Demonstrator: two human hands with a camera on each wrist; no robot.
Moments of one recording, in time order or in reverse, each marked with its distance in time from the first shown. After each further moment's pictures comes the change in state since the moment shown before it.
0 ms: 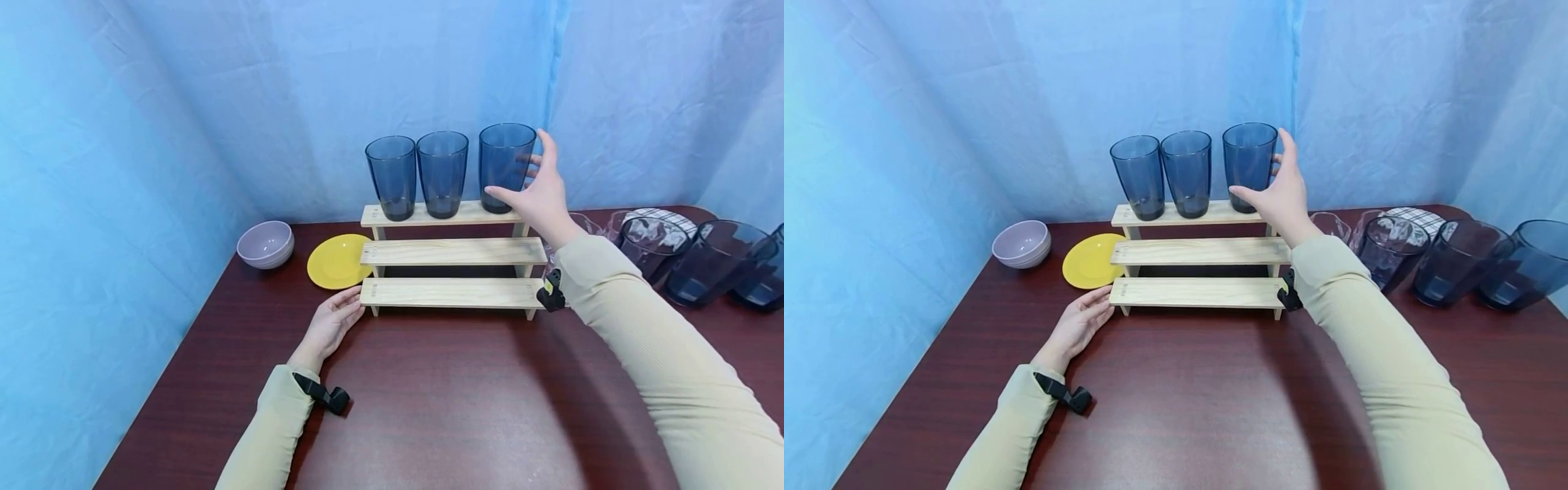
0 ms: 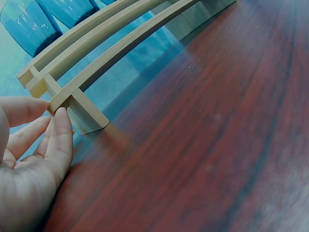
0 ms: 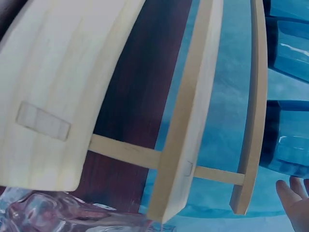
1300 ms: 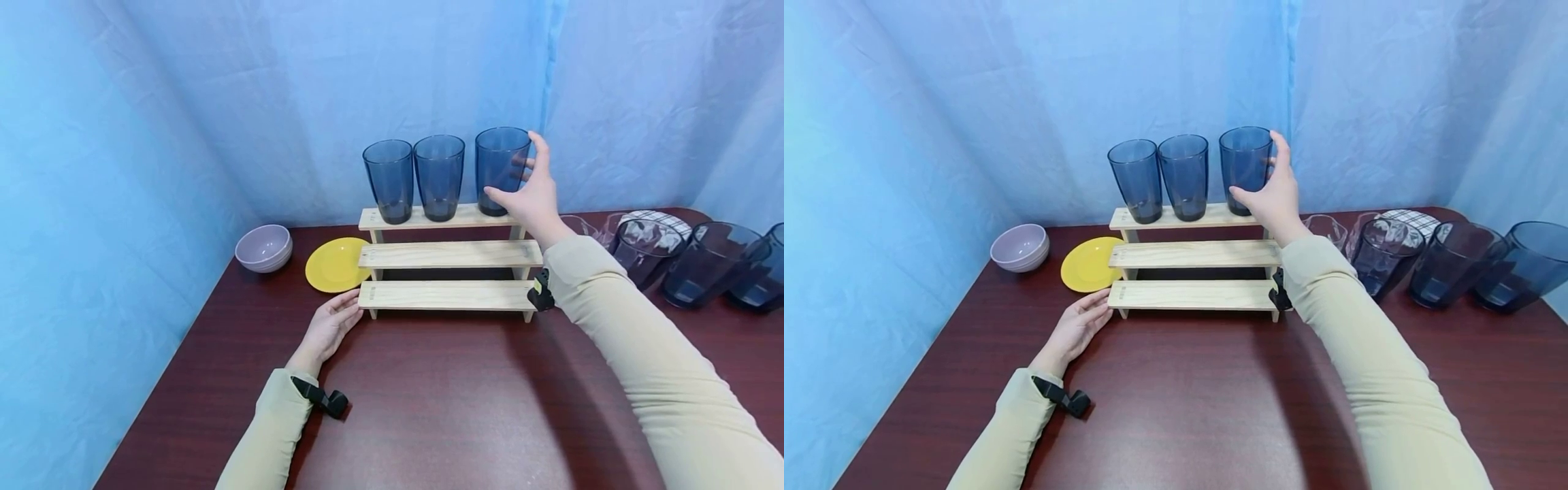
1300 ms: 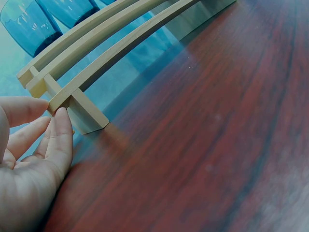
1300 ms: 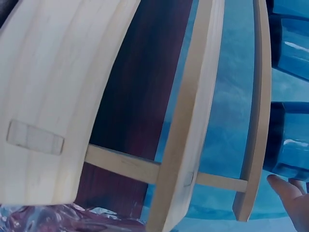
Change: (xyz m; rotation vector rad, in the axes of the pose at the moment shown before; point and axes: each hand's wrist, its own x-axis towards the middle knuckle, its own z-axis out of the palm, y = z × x) left_hand 0.001 -0.001 -0.003 0.010 0.009 -0.013; right_hand 0.004 0.002 0.010 0.007 0.046 -0.006
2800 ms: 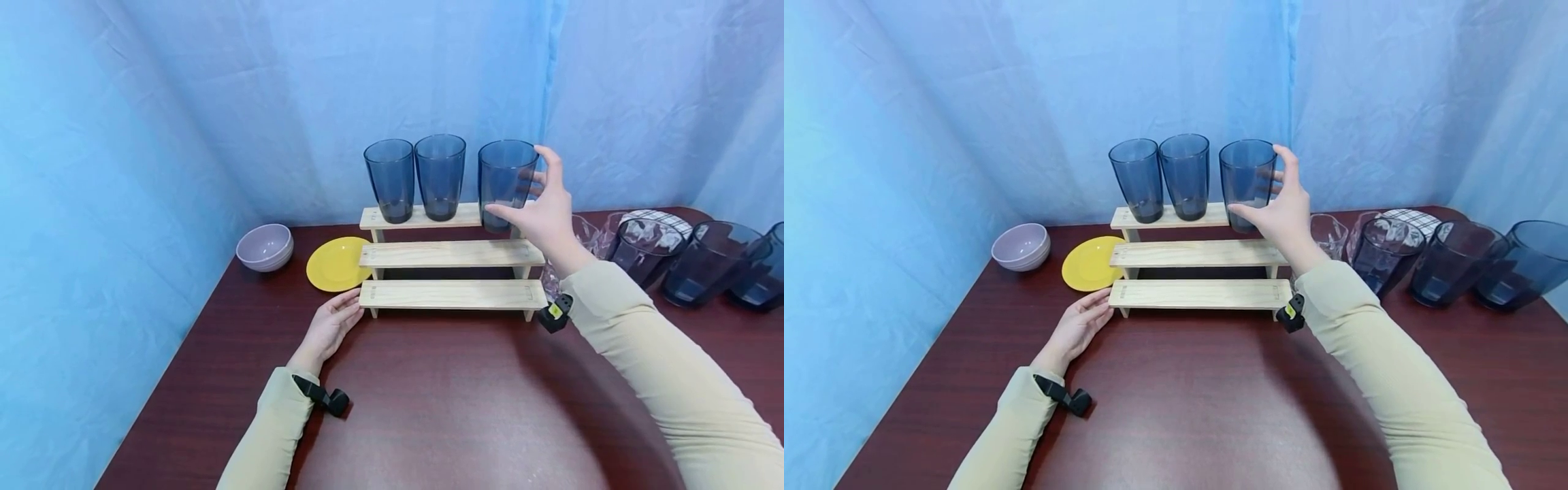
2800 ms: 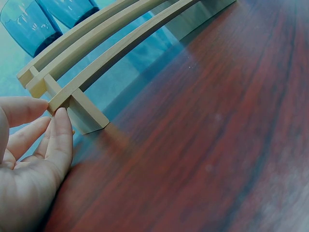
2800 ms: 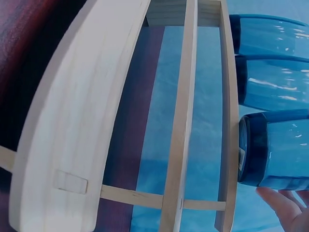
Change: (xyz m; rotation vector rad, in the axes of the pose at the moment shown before) left_hand -0.001 -0.001 -0.001 -0.009 -0.020 0.022; right_hand -0.035 -0.009 -0.012 0.022 0.023 -0.040
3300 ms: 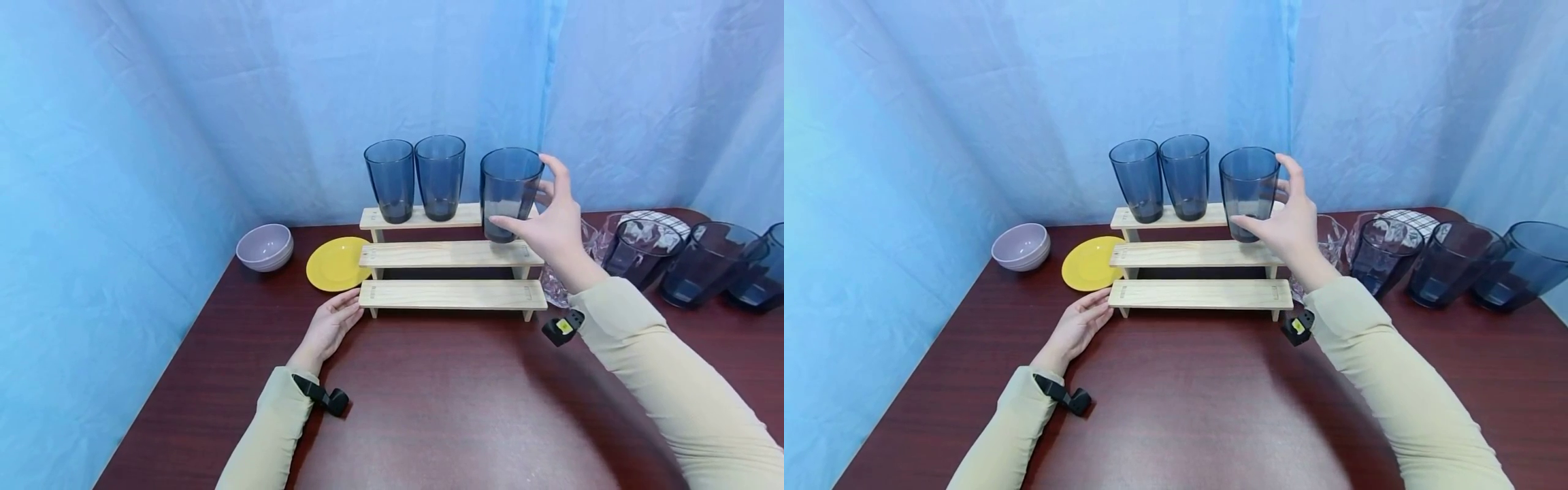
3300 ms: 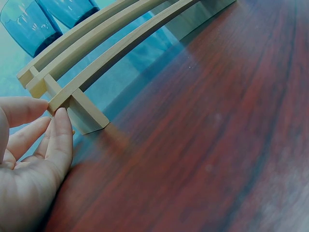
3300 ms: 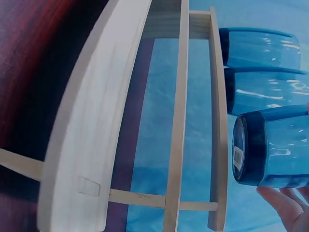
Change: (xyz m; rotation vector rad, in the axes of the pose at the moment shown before) left_hand 0.000 0.000 -0.001 -0.001 -0.006 0.000; right_hand -0.018 -0.001 -0.009 0.004 0.014 -0.030
